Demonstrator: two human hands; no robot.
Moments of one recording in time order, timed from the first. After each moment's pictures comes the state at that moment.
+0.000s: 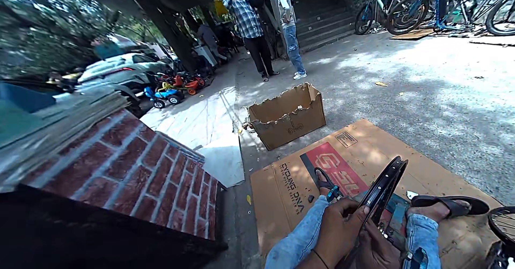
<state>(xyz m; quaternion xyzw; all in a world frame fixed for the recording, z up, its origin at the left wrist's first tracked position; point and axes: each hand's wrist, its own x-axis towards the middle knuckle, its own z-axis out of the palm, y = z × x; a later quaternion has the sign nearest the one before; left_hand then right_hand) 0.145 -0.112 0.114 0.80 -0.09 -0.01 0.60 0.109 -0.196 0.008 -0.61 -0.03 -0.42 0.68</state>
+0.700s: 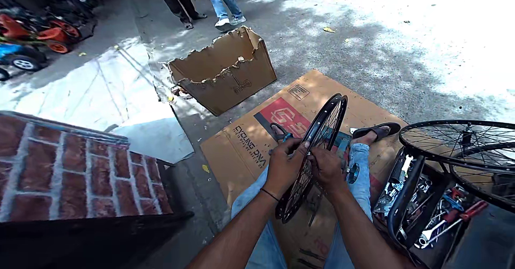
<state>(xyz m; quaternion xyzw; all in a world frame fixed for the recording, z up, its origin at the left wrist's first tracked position) 0.124 -0.114 0.121 0.85 -0.10 -0.01 0.52 0.119 -0.249 0.015 -0.78 -0.16 -0.46 0.38</state>
